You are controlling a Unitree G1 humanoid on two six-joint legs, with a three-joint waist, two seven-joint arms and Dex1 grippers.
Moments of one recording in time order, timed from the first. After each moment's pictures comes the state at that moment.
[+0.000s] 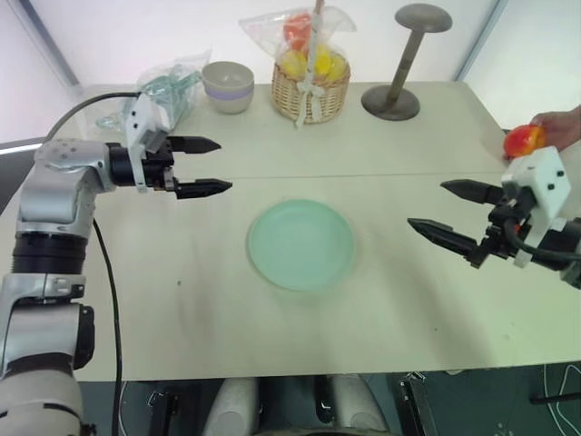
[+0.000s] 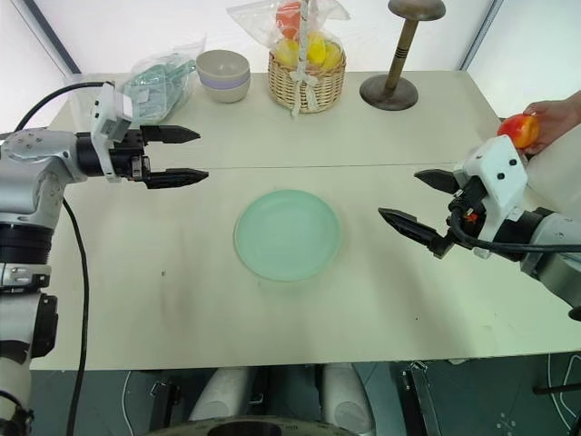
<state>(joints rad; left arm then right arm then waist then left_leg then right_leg) -0.83 0.78 -0.01 0.35 -0.39 0.31 -1.35 -0.09 -1.03 -0.50 -0.63 0.92 0.88 0.59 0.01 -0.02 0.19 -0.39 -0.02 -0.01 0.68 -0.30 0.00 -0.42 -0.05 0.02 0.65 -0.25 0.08</state>
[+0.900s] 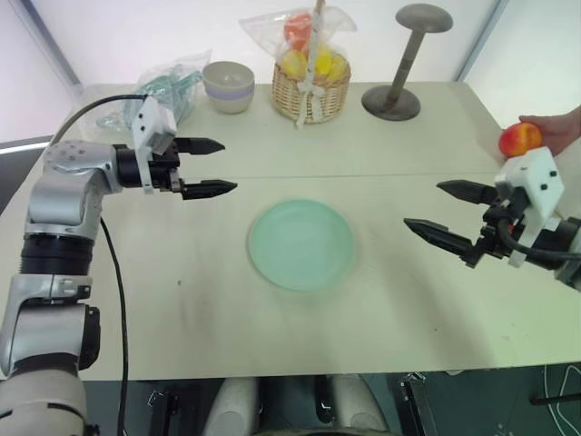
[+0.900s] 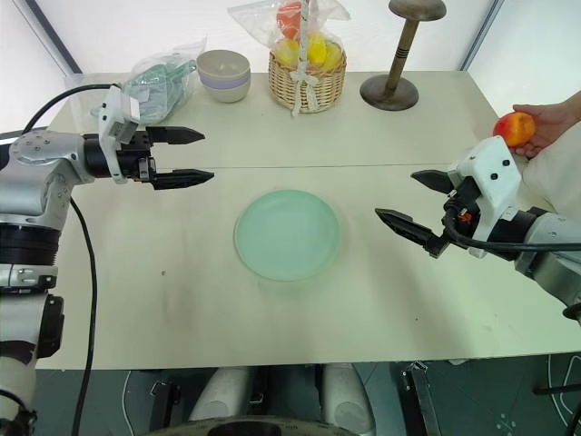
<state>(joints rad) -0.82 0.75 0.00 0.34 -0.38 0.32 -1.31 -0.10 -1.02 -0.49 -0.63 0.92 0.88 0.57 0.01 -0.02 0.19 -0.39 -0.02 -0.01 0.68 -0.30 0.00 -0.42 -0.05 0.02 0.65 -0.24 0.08</state>
